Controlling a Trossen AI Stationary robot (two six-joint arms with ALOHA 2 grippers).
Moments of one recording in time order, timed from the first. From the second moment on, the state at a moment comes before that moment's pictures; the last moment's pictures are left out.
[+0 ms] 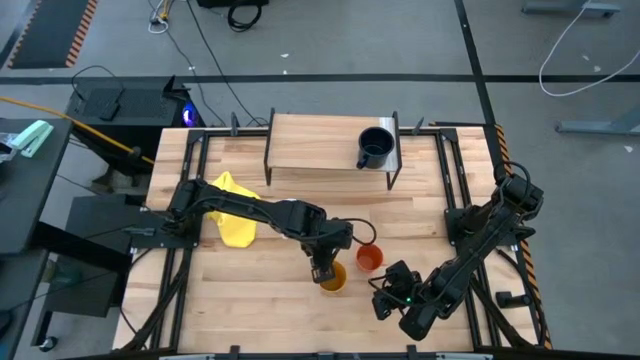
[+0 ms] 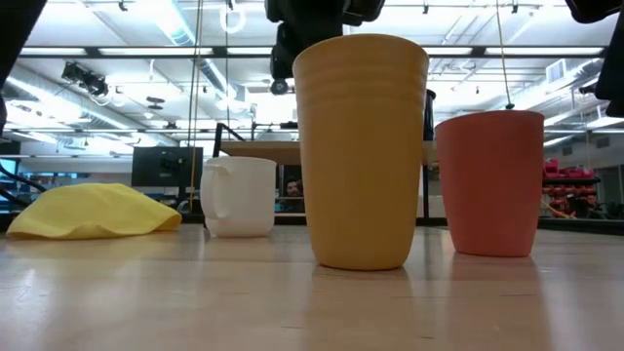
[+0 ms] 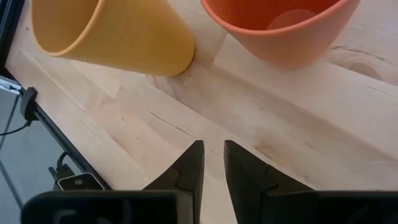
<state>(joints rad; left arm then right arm) -0.21 2.05 1.88 -1.03 0.10 -0.43 0.85 1.69 1.09 -0.62 0.55 1.90</state>
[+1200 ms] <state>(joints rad) -0.20 2.10 1.88 -1.02 0.14 -0.41 0.85 1.69 1.09 -0.62 0.55 1.90</state>
